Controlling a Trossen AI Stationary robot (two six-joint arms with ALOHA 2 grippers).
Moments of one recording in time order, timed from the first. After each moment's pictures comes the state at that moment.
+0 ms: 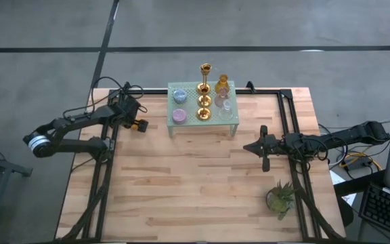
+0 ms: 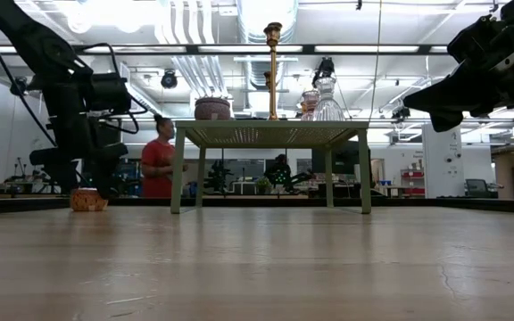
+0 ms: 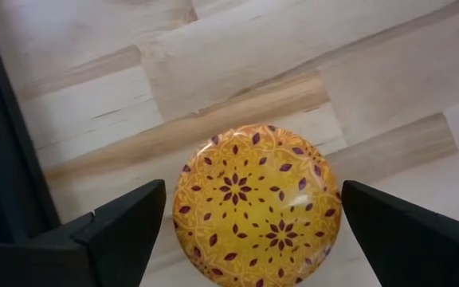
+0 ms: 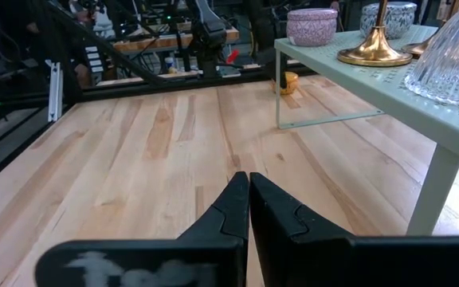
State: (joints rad) left arm 0.81 1.09 0.48 -0.54 -0.15 -0.38; right arm 0.12 0.53 0.03 0.35 0.18 0.16
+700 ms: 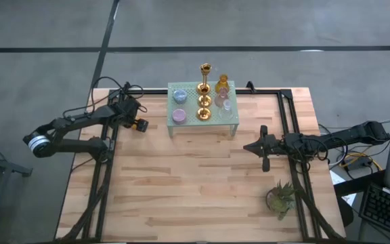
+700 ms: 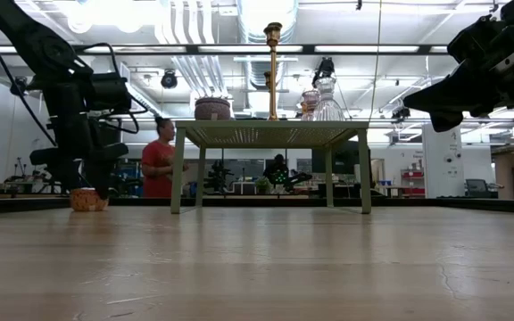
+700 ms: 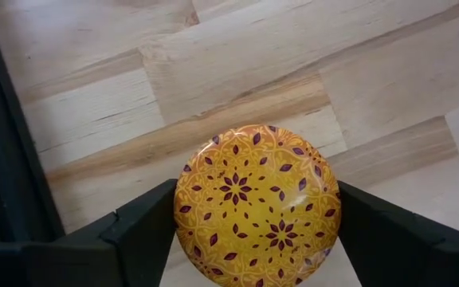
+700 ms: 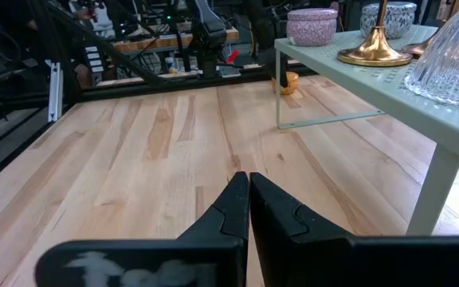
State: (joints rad) left arm 0.81 1.09 0.48 -0.53 -0.16 -0.37; right arm 0.12 0.53 0.03 0.35 0.18 0.16
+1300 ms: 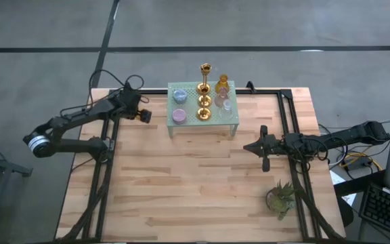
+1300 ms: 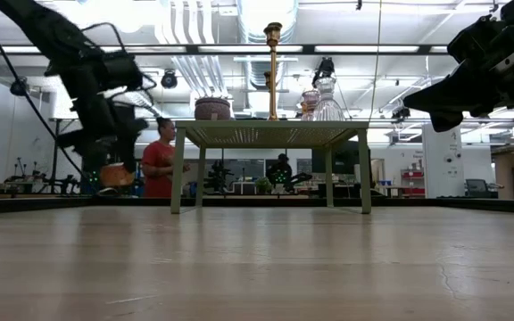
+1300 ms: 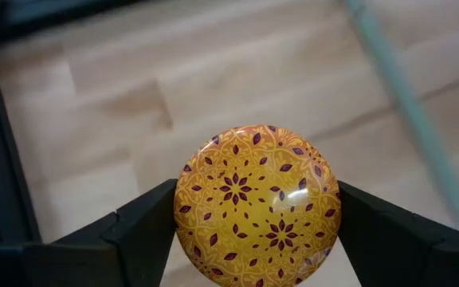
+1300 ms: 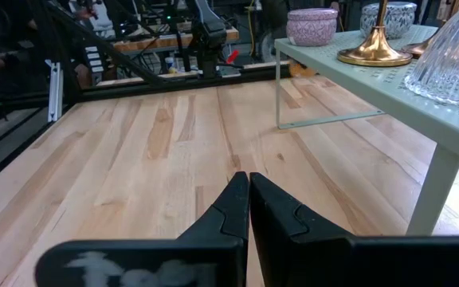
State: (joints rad) left arm 0.81 1.09 0.61 -0.52 -0.15 -0.38; right arm 0.12 0.53 0.03 0.35 0.18 0.16
